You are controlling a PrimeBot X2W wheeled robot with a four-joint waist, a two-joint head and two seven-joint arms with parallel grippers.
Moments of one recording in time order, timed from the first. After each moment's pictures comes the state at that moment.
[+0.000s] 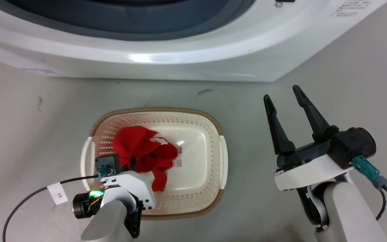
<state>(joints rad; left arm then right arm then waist) -0.51 0.05 -0.25 0.97 -0.44 0.08 -0.26 -0.28 -0.05 0.21 0.06 0.13 0.13 -0.21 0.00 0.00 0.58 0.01</state>
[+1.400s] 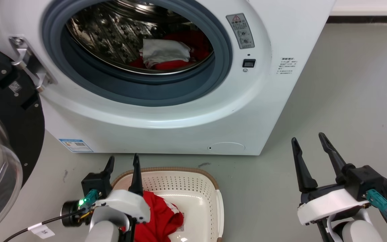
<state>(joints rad) -0.23 0.05 -0.12 0.50 -0.24 0.04 -0.26 -0.09 -0.05 0.07 0.09 0.08 0.13 -0.20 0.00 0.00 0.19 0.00</state>
